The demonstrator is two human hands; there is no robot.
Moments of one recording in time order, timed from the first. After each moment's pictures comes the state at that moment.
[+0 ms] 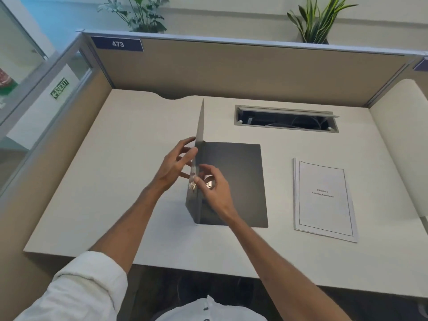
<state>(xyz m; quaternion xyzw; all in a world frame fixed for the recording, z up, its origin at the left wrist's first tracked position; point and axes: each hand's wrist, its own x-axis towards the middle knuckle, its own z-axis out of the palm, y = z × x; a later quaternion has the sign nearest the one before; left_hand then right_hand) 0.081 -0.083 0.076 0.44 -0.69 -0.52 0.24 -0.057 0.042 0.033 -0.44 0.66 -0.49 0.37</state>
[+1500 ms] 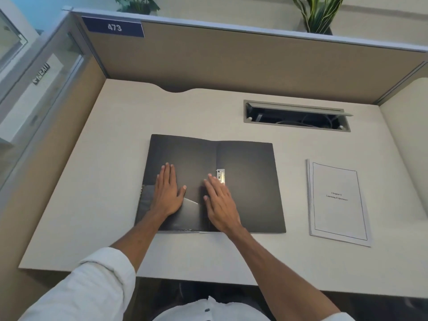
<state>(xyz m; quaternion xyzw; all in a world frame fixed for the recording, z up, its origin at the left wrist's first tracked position) 0.143 -0.103 -0.041 0.54 -0.81 -0.23 -0.04 -0.034 0.020 -0.040 -0.63 0.74 -0.13 0.20</state>
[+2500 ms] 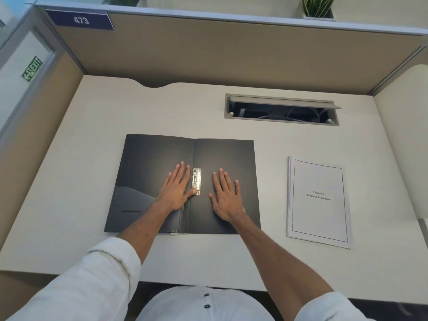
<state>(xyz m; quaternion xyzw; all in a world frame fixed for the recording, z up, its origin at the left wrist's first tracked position) 0.034 -0.088 -0.042 0.44 -0.85 -0.23 -0.18 -0.150 0.031 -0.051 -0.59 0.76 0.00 0.26</state>
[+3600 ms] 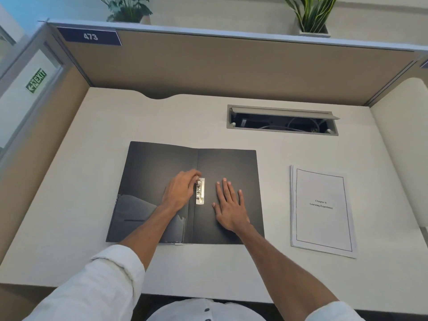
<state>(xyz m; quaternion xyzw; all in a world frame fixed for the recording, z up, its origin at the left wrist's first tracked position) 0.020 -0.102 -0.005 0.47 -0.84 -0.27 0.07 -0.146 0.032 -0.051 -0.59 0.77 0.01 0.26</state>
